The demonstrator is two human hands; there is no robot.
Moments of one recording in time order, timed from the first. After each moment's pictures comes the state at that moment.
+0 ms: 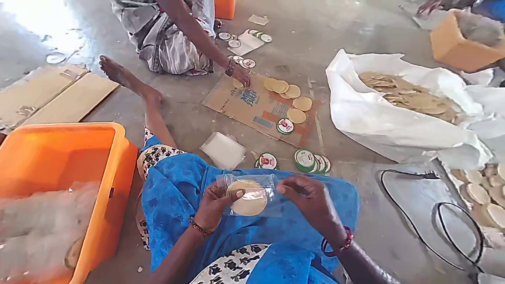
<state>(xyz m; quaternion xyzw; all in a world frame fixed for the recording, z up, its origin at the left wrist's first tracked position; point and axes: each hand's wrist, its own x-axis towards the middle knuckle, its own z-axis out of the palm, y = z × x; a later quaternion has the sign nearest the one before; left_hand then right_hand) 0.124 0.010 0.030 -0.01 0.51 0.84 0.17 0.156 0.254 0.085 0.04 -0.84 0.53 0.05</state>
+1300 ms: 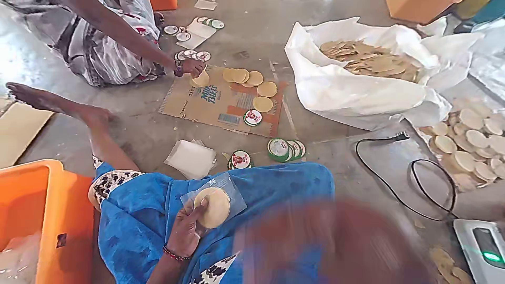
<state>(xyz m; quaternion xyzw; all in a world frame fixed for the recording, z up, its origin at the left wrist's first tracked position) 0.130 0.045 0.011 -0.21 0.55 0.78 0.19 0.177 0.306 0.174 0.32 -0.66 0.68 0.00</state>
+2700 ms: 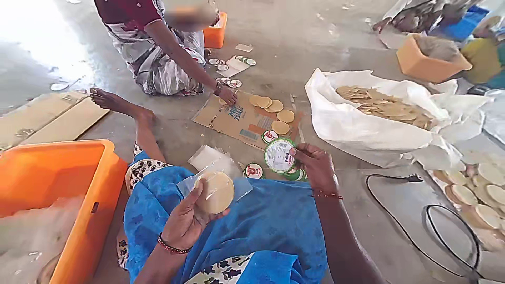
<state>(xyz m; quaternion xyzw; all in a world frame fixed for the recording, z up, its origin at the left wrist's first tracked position) 0.133 0.020 0.077 -0.16 0.35 0.89 0.23 0.096 0.337 0.087 -0.13 -0.70 0.69 0.12</state>
